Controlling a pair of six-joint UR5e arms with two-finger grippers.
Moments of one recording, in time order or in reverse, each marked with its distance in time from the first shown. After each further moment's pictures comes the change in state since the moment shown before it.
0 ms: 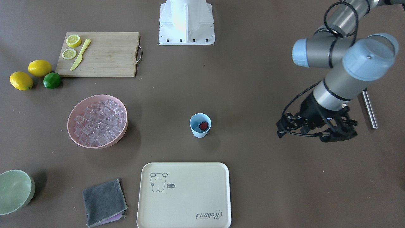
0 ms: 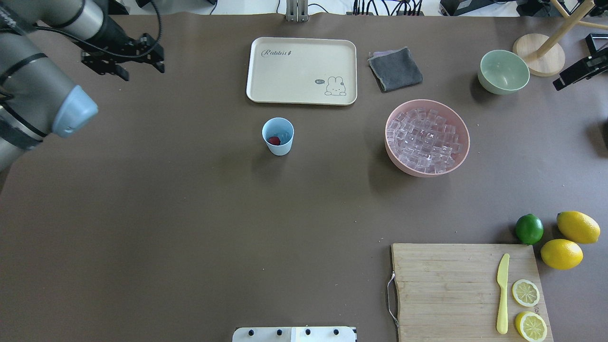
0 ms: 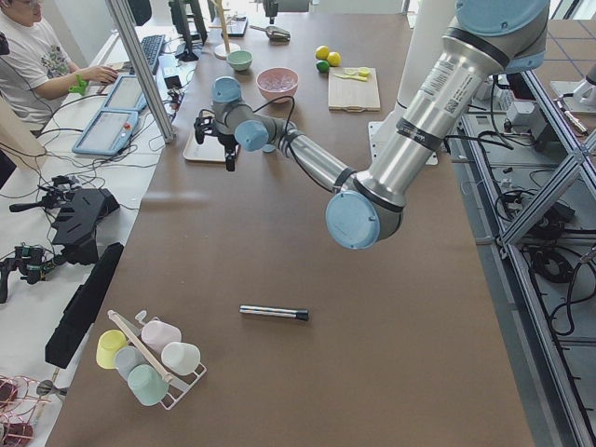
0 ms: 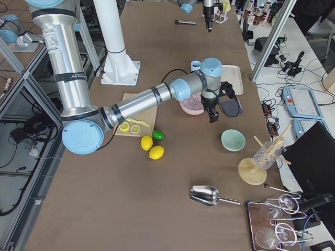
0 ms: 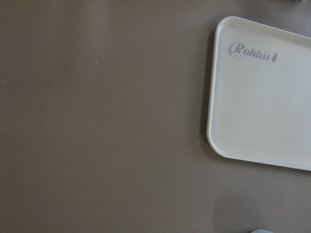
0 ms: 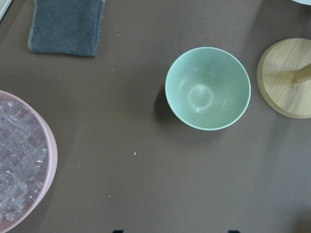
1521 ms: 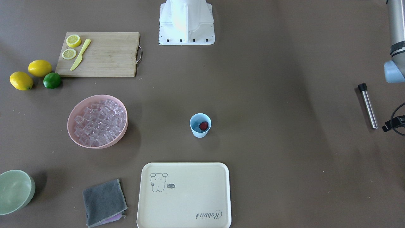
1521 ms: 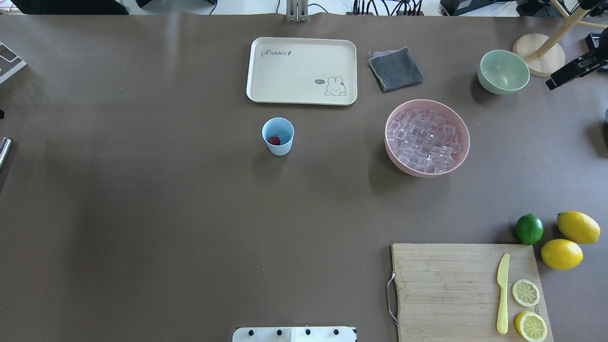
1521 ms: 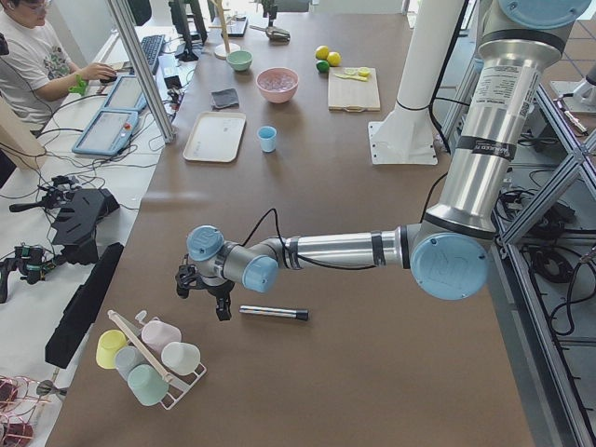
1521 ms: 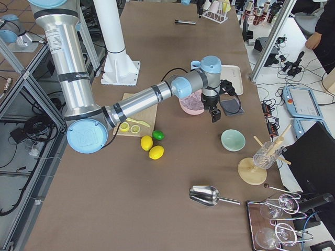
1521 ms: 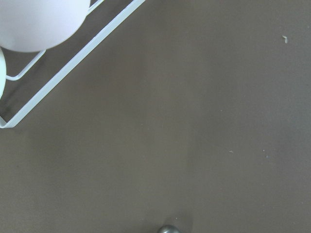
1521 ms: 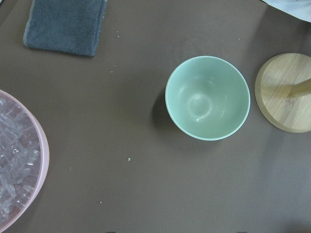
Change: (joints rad) left arm -0.221 0.276 0.346 -0.166 -0.032 0.439; right arm -0.035 0.018 0.001 0.003 -0.070 -0.022
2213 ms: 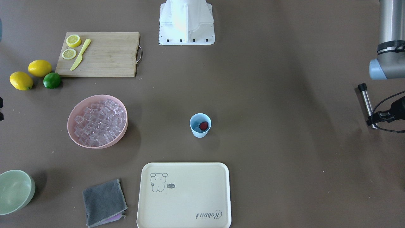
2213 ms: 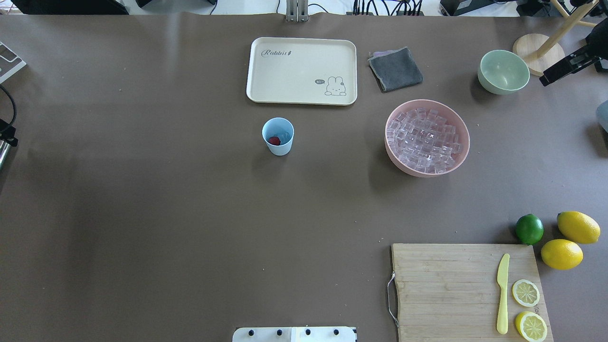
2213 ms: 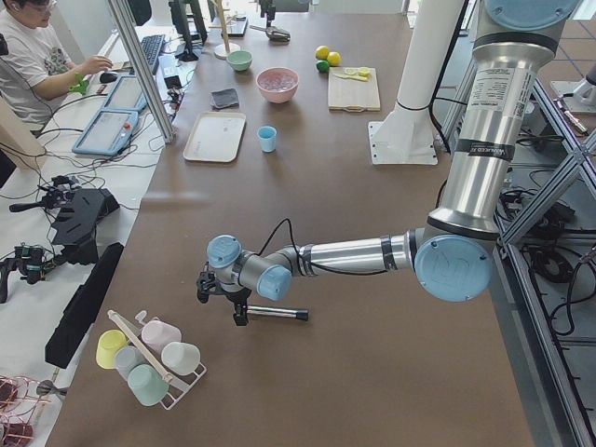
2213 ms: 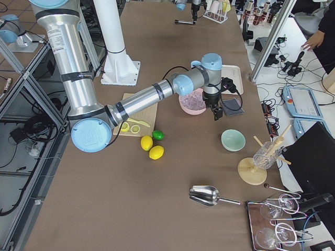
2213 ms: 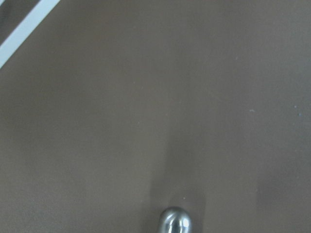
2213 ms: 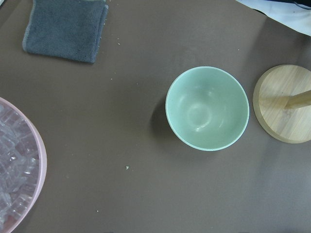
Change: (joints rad) left arm 0.092 0.072 0.011 -0.097 0.016 -0.009; right arm -0.015 0.020 -0.008 -0.001 -0.037 0.000
